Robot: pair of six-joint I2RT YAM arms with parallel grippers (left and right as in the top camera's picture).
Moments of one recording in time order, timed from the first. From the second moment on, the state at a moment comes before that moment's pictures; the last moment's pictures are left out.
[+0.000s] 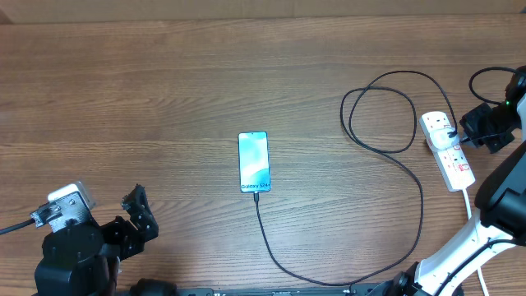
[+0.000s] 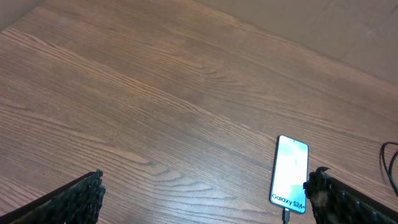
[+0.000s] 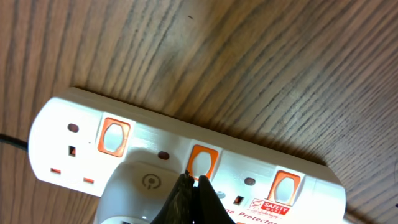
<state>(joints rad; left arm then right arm) -0.20 0.58 1.21 -1.29 -0.33 -0.52 -0.54 2.12 1.70 -1.14 -0.08 0.48</state>
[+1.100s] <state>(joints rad) -0.20 0.58 1.21 -1.29 -0.33 -0.52 -0.54 2.17 1.80 -1.32 -0.06 0.45</state>
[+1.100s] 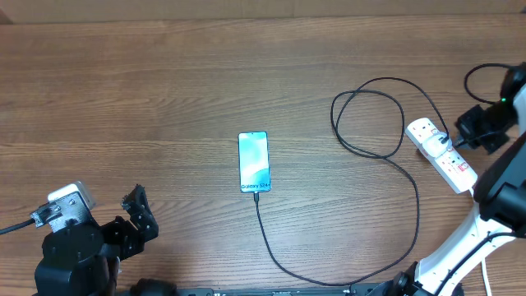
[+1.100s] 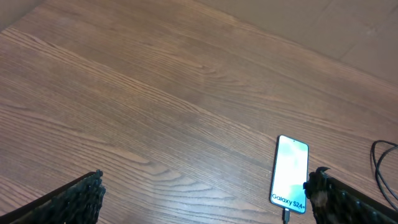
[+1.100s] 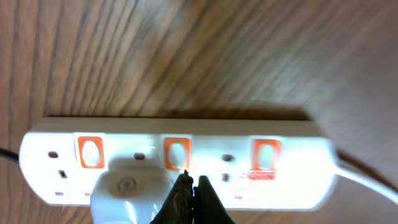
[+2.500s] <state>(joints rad) -0.20 0.58 1.20 -1.29 -0.33 -0.52 -0.51 2.21 1.74 -1.25 -0.07 0.33</state>
